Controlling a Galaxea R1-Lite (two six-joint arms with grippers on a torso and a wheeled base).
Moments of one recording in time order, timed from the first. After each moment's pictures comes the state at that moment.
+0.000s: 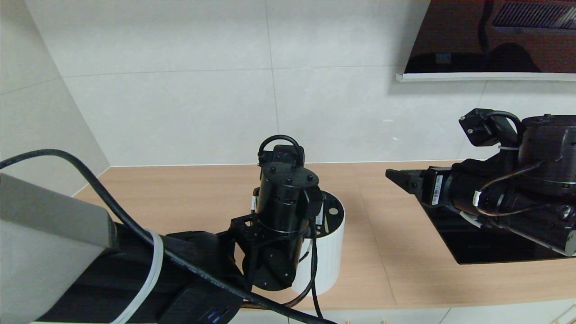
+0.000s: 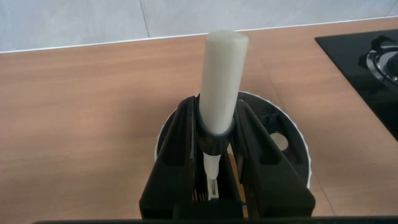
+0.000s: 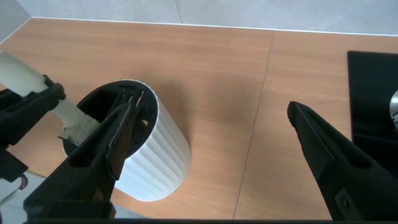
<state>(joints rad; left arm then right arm) -0.88 1.94 -0.98 -0.68 0.74 -0.21 0.56 1.51 -0.78 -0.54 -0.20 0.19</state>
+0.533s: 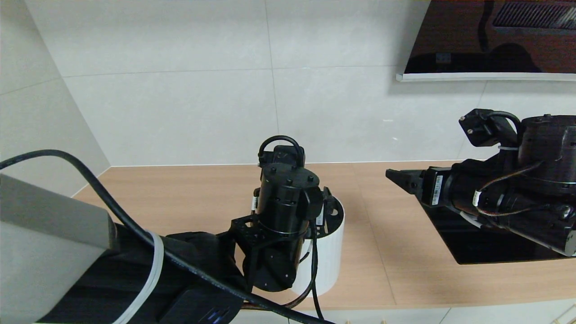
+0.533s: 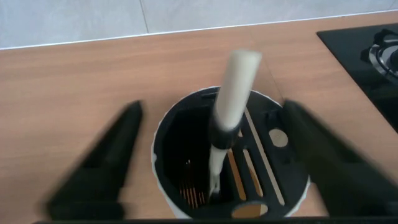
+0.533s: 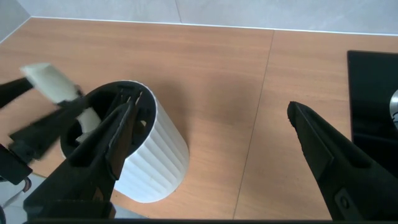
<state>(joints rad) -0.88 1.94 -0.98 -0.68 0.74 -0.21 0.56 1.52 -0.78 -0.54 -0.20 0.19</state>
